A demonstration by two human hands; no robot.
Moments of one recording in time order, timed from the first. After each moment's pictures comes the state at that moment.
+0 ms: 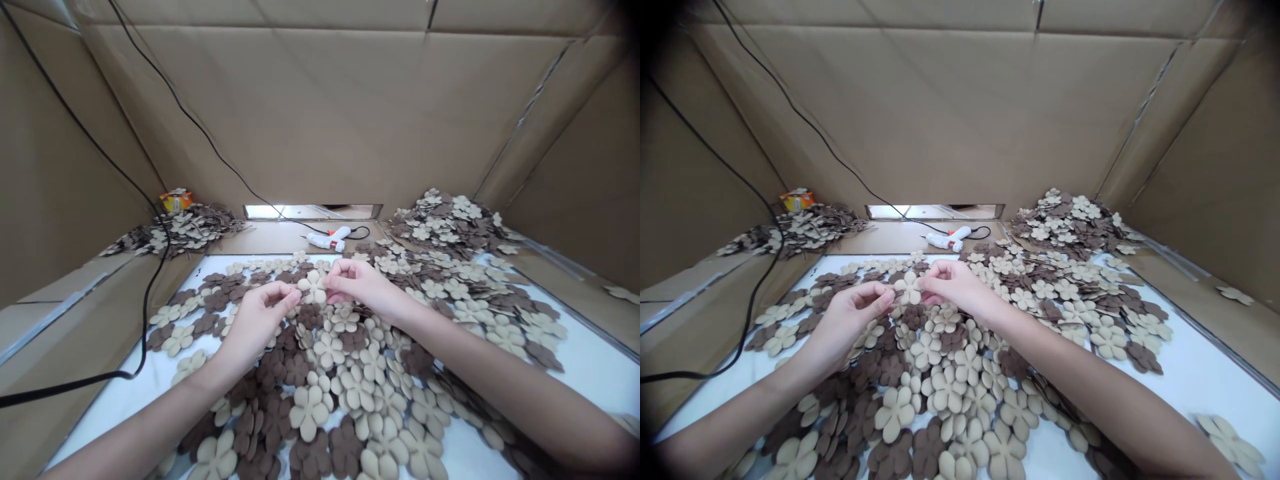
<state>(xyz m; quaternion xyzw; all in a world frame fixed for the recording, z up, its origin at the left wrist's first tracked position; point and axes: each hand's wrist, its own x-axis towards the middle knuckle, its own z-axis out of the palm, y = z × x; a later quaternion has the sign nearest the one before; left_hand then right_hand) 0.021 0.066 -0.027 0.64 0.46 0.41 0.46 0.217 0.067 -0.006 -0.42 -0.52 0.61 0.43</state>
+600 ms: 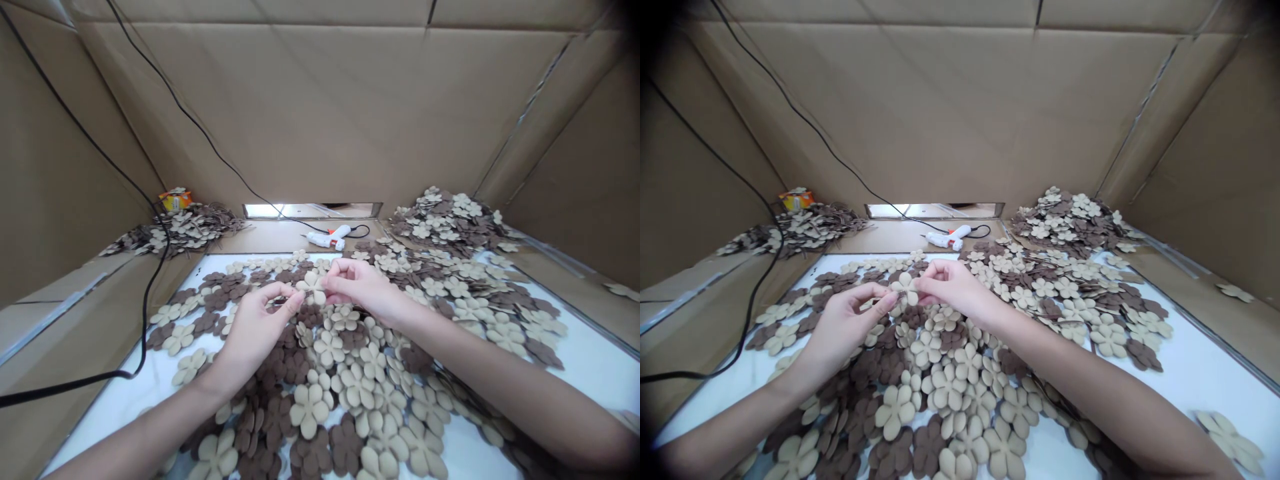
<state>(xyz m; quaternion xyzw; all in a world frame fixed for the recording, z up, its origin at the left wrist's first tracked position) 0.024 0.055 -0.012 0.70 0.49 0.38 0.35 0.212 0.061 -0.005 -0.39 -0.51 0.62 0.45</state>
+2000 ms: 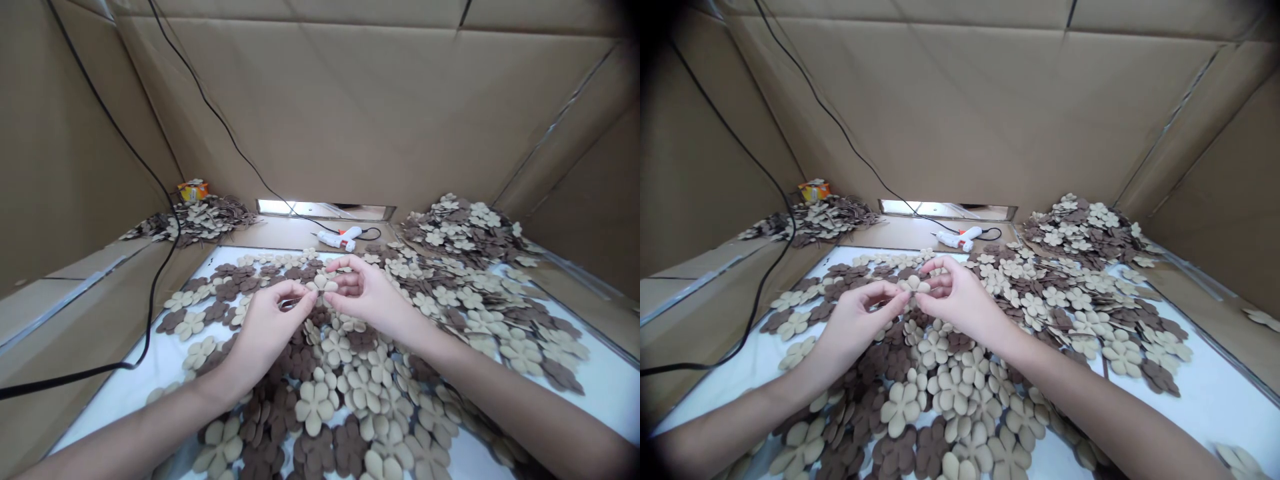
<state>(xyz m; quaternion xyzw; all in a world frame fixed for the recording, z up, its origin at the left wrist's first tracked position) 0.031 0.047 -0.010 0.66 0.48 0.42 0.39 0.204 0.051 -0.008 -0.43 -0.60 0.51 0.44</state>
